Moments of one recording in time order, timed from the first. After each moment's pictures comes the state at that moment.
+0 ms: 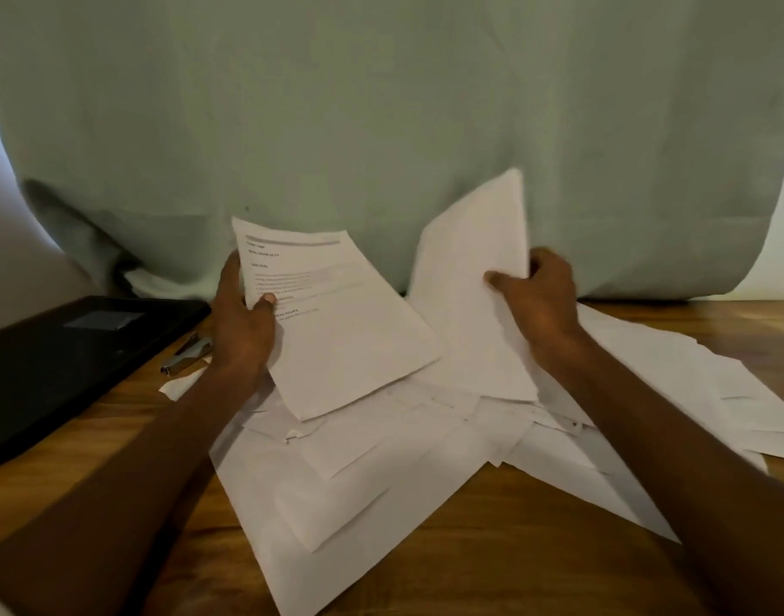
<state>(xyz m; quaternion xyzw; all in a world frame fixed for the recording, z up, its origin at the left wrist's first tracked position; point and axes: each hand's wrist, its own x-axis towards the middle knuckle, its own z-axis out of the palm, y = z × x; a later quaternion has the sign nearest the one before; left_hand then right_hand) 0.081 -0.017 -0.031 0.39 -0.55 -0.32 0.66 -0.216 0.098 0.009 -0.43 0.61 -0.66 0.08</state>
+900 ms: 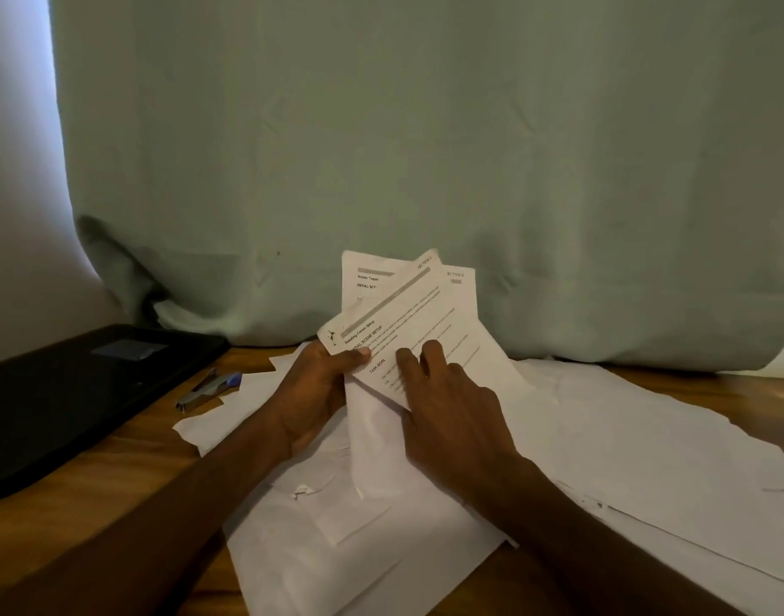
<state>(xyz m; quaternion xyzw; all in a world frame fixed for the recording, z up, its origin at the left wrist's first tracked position) 0.042 0.029 -0.020 0.21 -0.54 -0.60 0.54 -0.115 0.106 -0.029 -0.70 0.63 -0.22 -0.25</state>
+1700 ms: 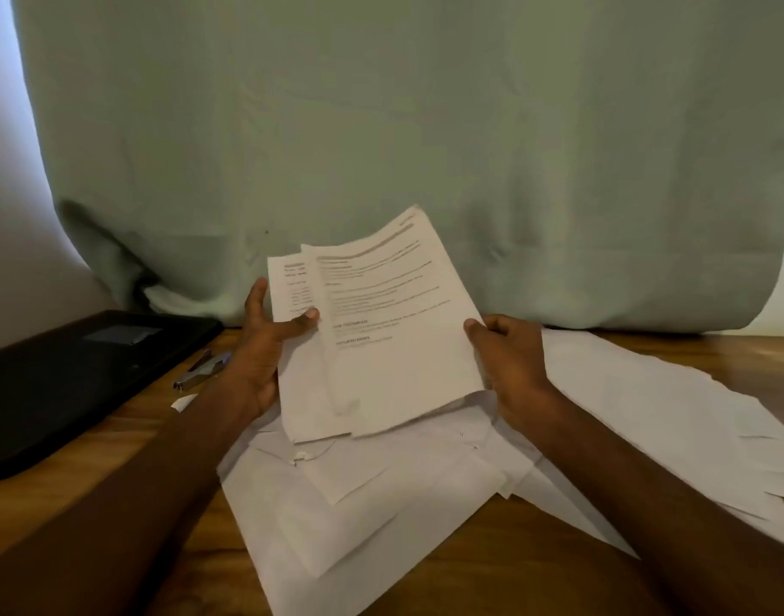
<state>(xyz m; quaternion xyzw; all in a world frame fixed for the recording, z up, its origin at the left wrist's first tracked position) 0.081 -0.005 -0.020 0.27 -0.49 -0.56 0.61 -0.176 0.088 -0.019 -0.41 0.59 -0.67 0.19</state>
